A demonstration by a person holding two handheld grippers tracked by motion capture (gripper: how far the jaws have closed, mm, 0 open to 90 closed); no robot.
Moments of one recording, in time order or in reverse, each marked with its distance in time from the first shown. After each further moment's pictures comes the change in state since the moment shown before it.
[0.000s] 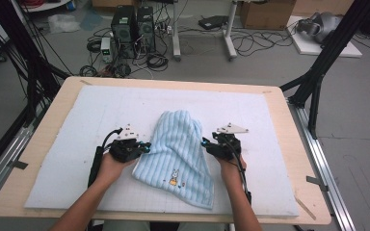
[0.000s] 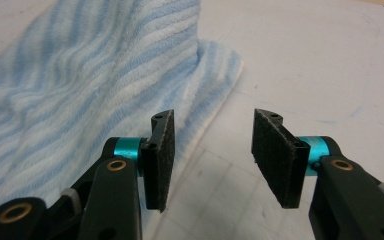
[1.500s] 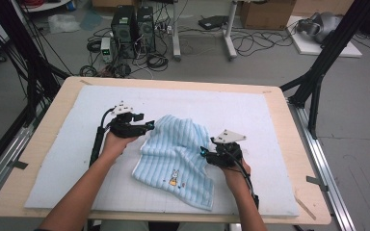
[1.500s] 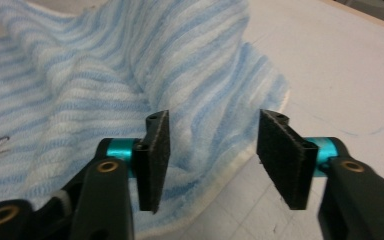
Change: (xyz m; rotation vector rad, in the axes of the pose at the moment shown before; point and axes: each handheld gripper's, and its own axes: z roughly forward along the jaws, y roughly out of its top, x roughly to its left) left arm 0.052 0.042 0.025 -0.176 0.060 -0.145; right arm 0.010 -0.008 -0.020 0.007 0.070 -0.209
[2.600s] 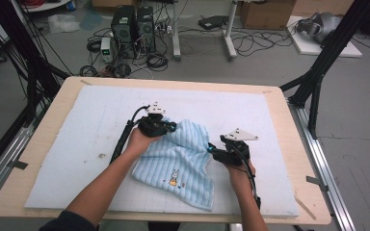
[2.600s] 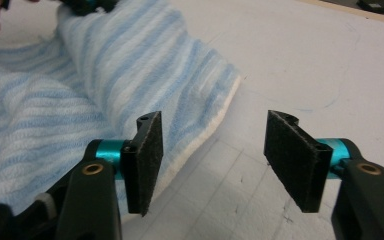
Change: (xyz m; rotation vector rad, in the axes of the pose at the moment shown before) left arm -0.044 0.010 0.053 0.150 -0.171 0.144; right arm -0.018 -0.011 -0.008 -0.046 -0.065 0.151
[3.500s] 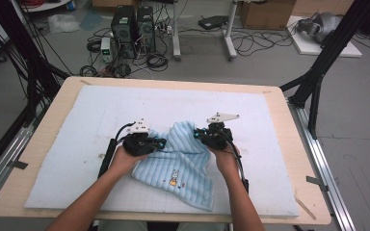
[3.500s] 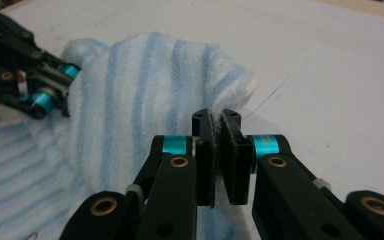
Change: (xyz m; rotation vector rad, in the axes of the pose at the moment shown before) left arm -0.020 -0.043 -0.043 -0.031 -0.059 -0.009; right arm 0.015 0.049 0.040 0.056 0.215 -0.020
